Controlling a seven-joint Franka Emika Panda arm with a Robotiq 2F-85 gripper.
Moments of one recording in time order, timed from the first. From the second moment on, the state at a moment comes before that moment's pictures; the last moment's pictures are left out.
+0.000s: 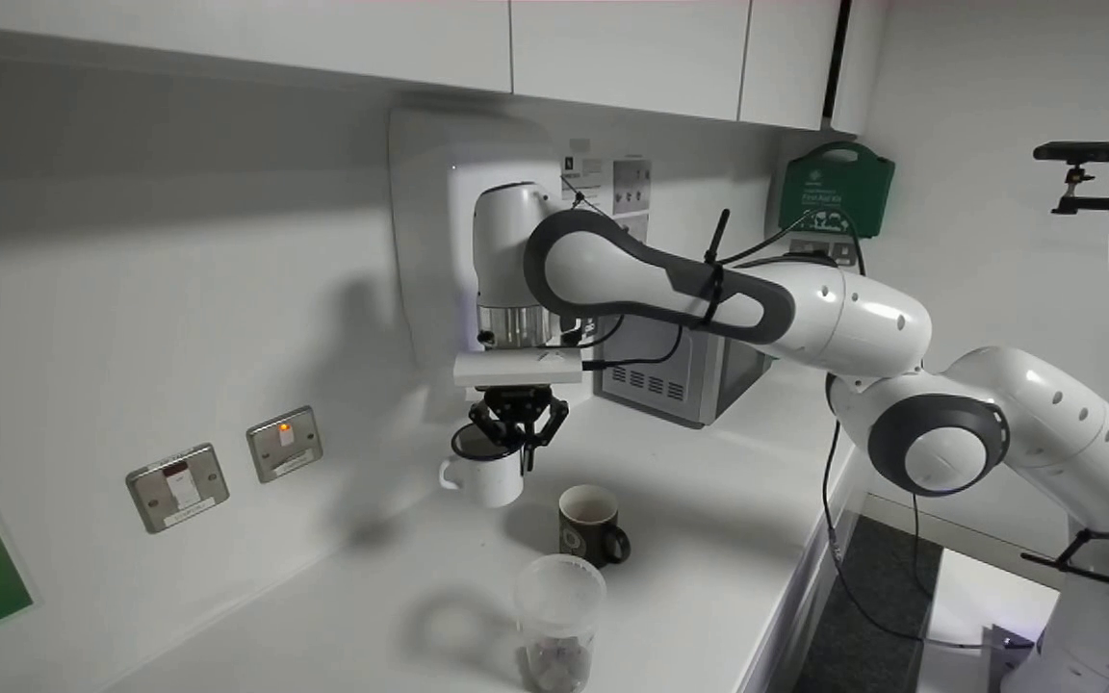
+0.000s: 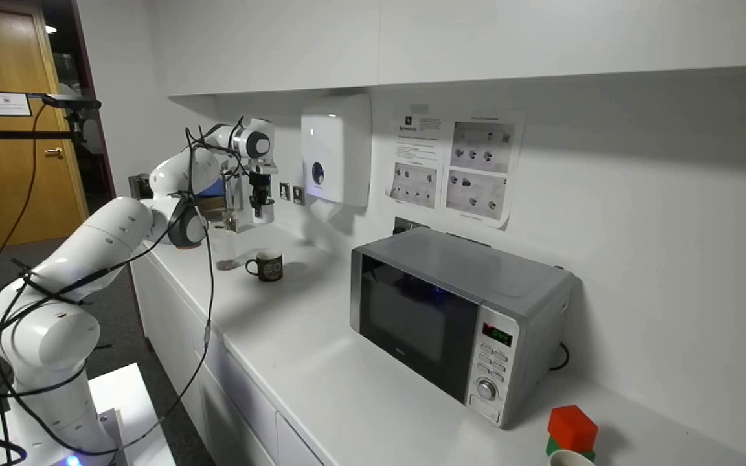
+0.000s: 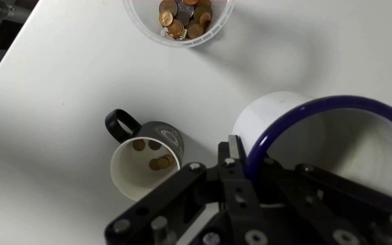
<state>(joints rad) 0.51 0.96 0.06 -0.37 0.04 1.31 1.40</state>
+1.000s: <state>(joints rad) 0.48 0.97 0.06 -0.37 0.04 1.31 1.40</state>
